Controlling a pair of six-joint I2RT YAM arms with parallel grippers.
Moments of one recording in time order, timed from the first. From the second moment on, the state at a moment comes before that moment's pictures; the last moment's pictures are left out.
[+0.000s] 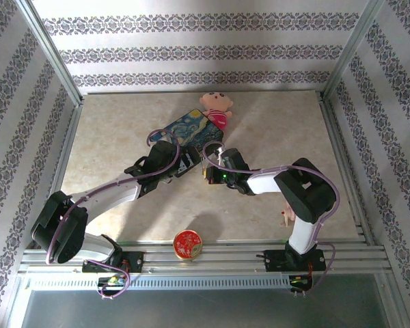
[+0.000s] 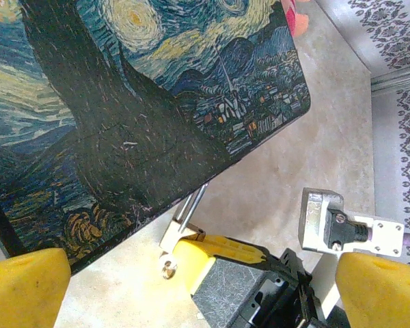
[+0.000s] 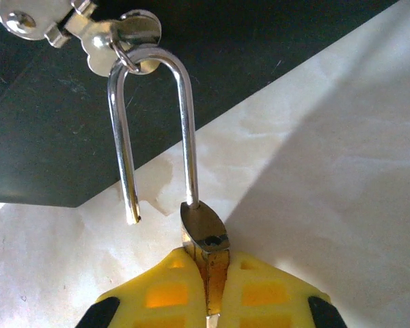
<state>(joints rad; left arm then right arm) -0.58 1.40 0.80 -0.03 -0.02 -1.02 0.60 1.80 0.74 0.35 -0.25 0.61</state>
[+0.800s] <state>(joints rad) -0.57 1.40 0.83 -0.16 -0.12 -0.92 0.59 1.77 0.64 0.52 -0.29 0.77</state>
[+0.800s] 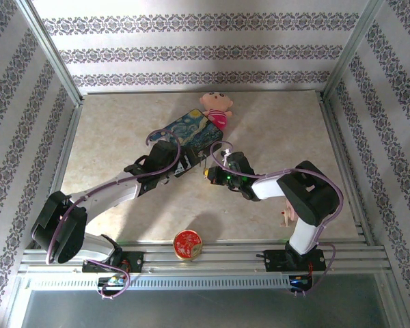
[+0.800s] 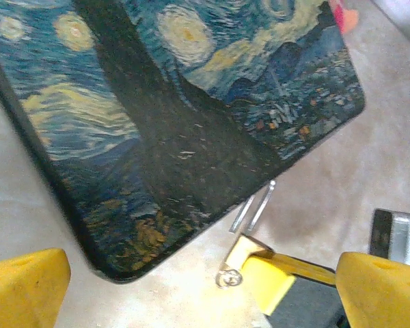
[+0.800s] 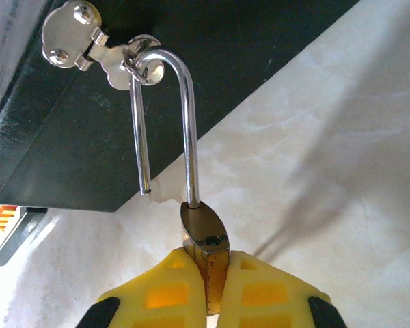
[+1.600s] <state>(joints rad) -0.55 1.46 0.86 -0.26 -0.25 -0.84 0.64 1.77 0.49 0.79 -0.28 1.04</state>
